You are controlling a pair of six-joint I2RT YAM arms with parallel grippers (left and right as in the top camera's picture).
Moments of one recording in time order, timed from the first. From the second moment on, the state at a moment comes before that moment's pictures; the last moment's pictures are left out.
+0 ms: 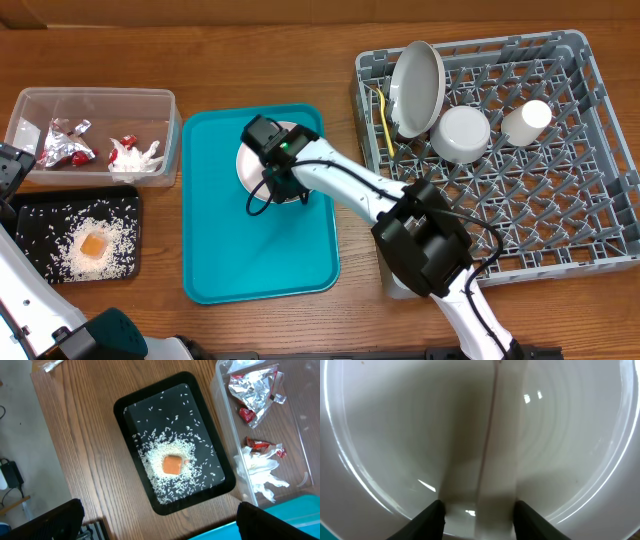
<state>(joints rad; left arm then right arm) 0.65 1.62 1.95 -1.57 -0.27 -0.57 0.81 2.33 1.88 -0.95 0.09 0.38</state>
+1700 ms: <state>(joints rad) 0.65 1.62 1.95 -1.57 -0.27 -0.57 0.50 2.34 2.56 -1.64 0.23 0.43</state>
